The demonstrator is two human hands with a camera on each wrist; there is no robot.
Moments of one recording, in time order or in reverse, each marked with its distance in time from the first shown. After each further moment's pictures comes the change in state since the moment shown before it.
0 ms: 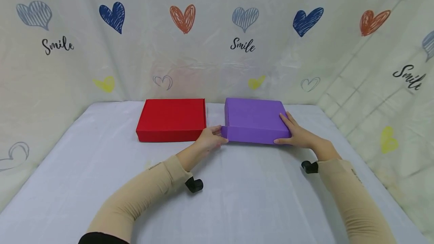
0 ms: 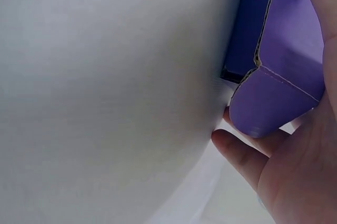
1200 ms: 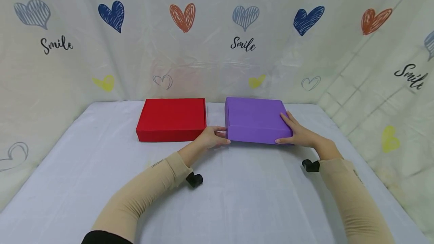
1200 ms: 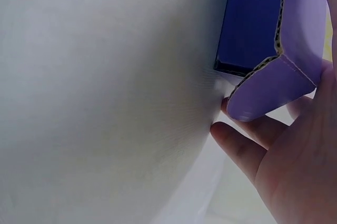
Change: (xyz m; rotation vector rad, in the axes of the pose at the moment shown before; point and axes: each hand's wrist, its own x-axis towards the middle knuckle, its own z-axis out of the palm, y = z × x) left_hand 0.015 -0.001 -0.007 0.258 -0.091 0.020; right_hand 0.000 0.004 -0.003 0.047 -0.028 -0.004
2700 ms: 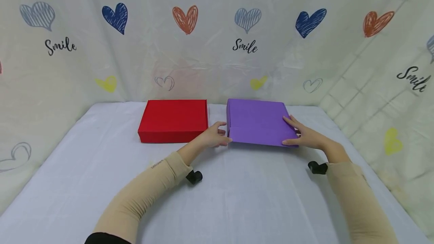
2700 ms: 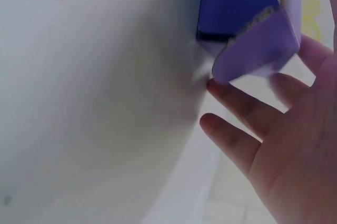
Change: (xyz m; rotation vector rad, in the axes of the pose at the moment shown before) left_hand -0.001 0.009 -0.011 0.149 -0.105 0.059; right_hand -0.013 0.002 -0.011 0.106 -0.033 -0.006
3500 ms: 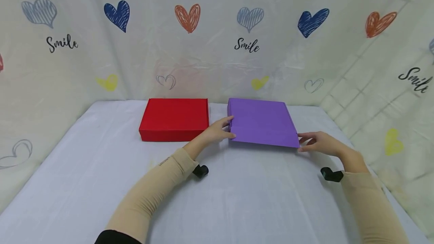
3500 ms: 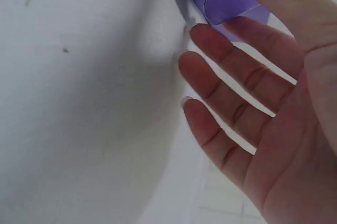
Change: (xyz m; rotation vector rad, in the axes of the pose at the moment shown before) left_hand 0.017 0.002 0.000 0.108 -0.013 0.168; right_hand -0.036 0.015 -0.010 -0.136 0.026 0.006
